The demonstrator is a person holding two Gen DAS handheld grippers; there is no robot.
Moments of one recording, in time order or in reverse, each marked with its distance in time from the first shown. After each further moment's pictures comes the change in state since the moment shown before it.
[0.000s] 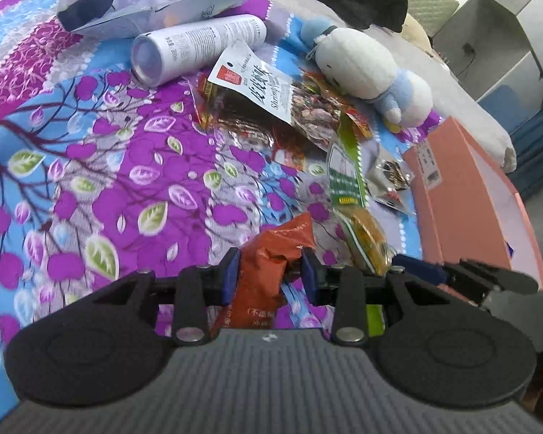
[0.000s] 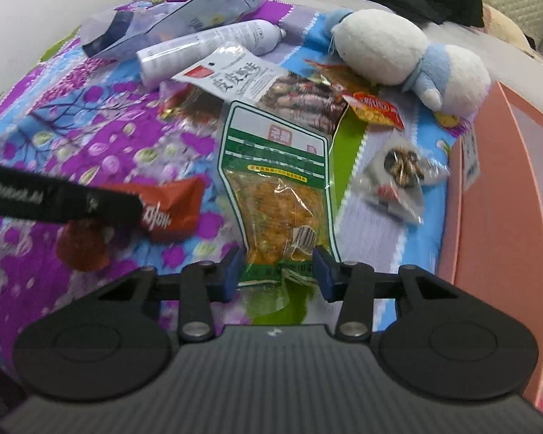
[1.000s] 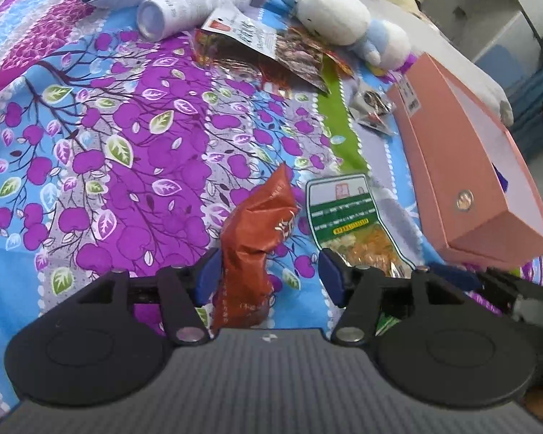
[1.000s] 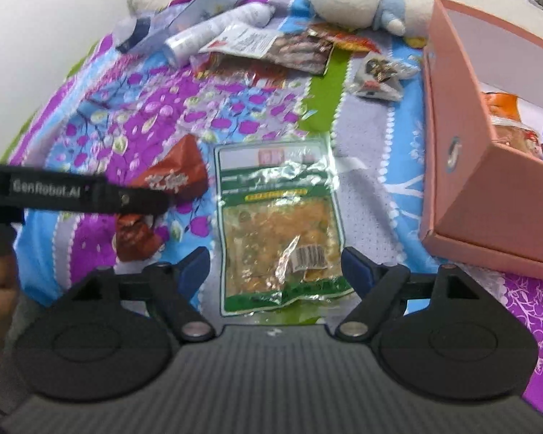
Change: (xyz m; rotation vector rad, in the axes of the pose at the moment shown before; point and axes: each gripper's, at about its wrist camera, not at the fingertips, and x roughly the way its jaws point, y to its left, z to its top) left arm -0.041 -0.014 -0.069 0.101 0.074 0.028; right arm -0.065 0.002 -0.089 0.213 -0.003 0.098
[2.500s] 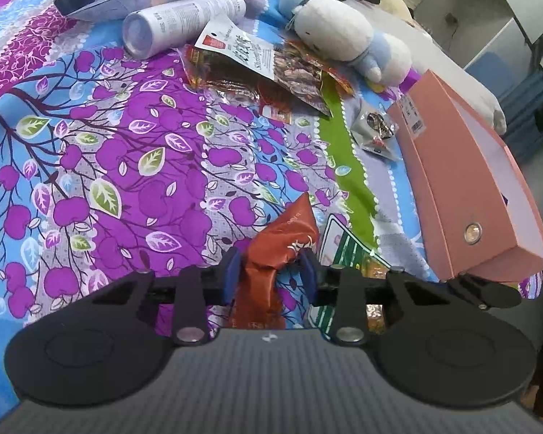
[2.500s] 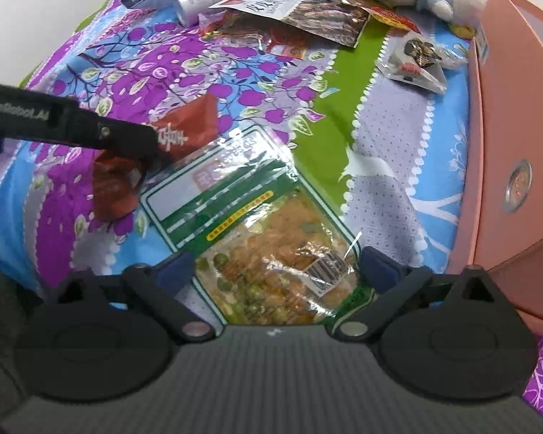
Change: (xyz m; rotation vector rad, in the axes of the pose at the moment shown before) left arm 0.024 0.015 0.029 -0.008 -0.035 -0.038; right arm 0.054 -0.005 0.014 -0.141 0.113 0.040
